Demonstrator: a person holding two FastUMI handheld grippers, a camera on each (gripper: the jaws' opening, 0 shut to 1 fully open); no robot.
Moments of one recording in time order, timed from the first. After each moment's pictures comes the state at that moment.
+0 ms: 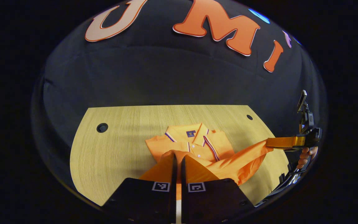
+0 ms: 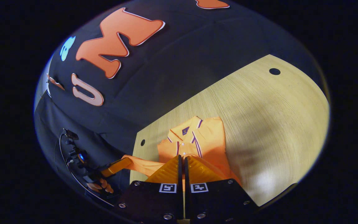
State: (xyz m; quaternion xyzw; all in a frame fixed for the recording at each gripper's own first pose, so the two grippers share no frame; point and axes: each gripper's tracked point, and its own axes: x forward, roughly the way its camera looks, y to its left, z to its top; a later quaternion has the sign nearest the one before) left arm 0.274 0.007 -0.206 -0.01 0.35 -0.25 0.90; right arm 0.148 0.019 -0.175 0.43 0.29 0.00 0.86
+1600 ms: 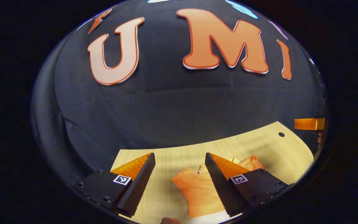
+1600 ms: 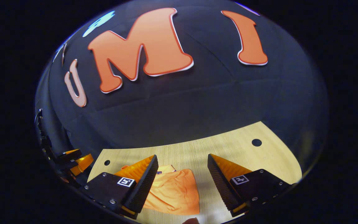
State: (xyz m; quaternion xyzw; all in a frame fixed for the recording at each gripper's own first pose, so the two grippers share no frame) left arm 0.336 0.019 -0.101 0.07 0.19 -0.14 0.97; right arm 0.197 -0.067 -0.094 0.18 0.18 -0.13 0.96
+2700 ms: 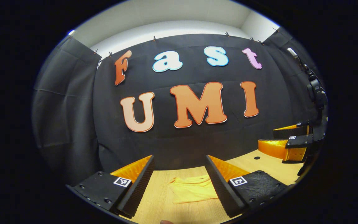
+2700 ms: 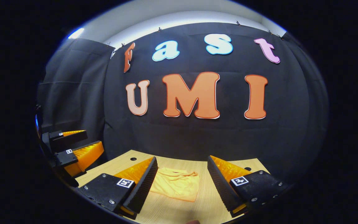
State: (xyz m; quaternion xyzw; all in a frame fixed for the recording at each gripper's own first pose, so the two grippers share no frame) left arm 0.034 0.025 0.015 0.06 -0.03 -0.11 0.99; right arm -0.015 0.035 0.010 0.05 -0.02 -0.04 1.00
